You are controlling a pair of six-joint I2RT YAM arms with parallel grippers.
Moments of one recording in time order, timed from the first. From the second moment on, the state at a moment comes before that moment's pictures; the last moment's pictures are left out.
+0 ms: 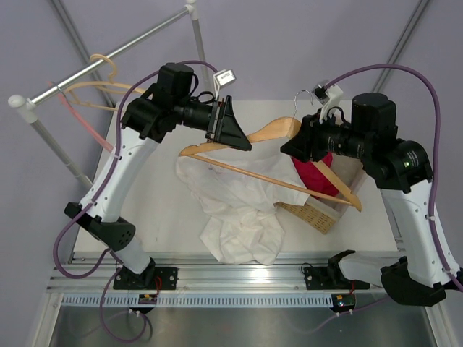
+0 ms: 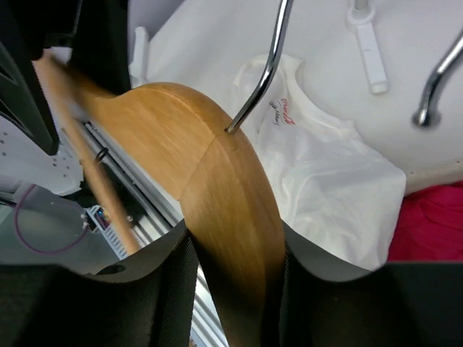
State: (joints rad) left arm -0.55 1.64 2.10 -0.97 1.08 -0.54; right arm 0.43 1.21 1.80 -1.02 -0.45 0.16
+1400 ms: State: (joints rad) left arm -0.46 1.50 2.03 -0.66 1.25 -0.69; right arm 0.42 1.15 1.86 -0.92 -0.81 0.35
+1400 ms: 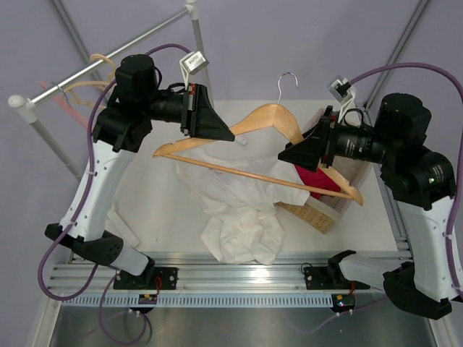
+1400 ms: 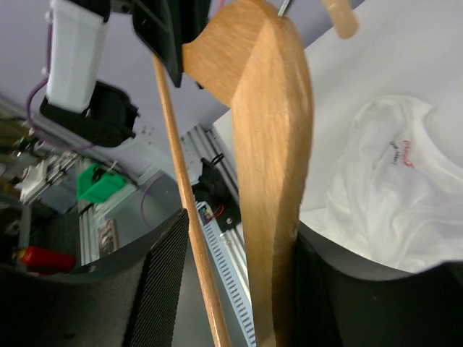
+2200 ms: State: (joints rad) left arm -0.46 1.25 1.92 -0.75 0.51 -0.56; right arm 0.43 1.11 2.10 -0.95 0.00 0.41
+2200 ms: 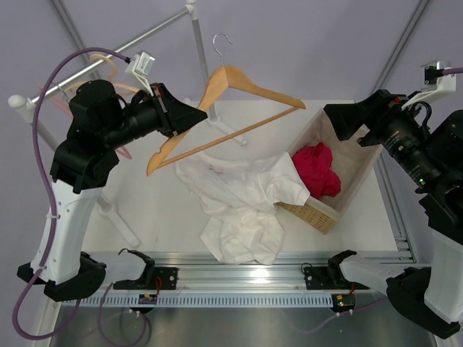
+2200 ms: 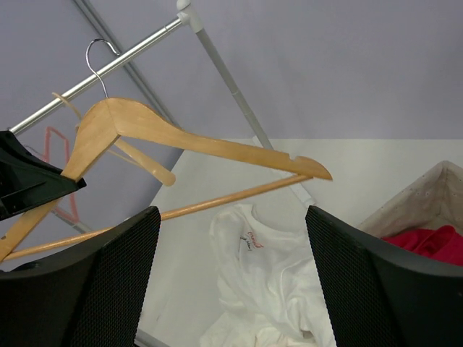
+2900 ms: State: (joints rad) left arm -0.75 1.37 1.93 -0.82 -0.72 -0.47; right arm 0.43 1.17 2.20 -1.05 0.09 0.34
